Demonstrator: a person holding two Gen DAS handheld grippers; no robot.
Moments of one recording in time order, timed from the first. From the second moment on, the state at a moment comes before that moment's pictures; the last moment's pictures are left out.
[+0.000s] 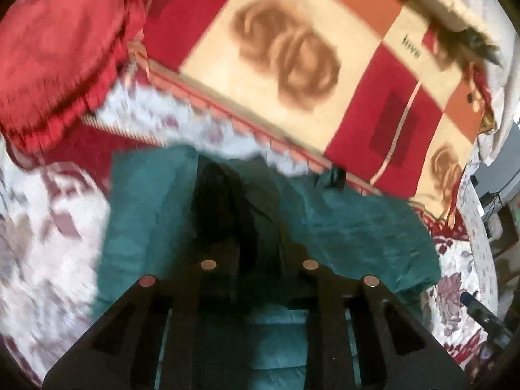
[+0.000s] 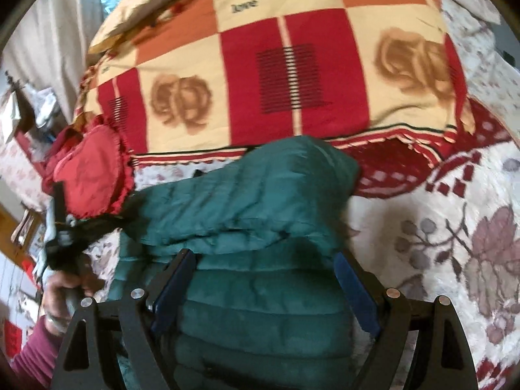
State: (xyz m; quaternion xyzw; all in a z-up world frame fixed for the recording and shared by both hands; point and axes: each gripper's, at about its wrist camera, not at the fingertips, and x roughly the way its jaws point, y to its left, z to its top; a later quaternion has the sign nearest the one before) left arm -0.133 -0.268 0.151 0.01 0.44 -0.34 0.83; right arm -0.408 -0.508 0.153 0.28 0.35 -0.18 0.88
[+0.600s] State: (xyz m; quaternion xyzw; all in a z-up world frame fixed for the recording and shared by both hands) left arm -0.114 -0.239 0.096 0.05 0.47 -0.27 0.84; right arm -0.266 -0.477 0.090 0.15 0.45 -0.18 0.86
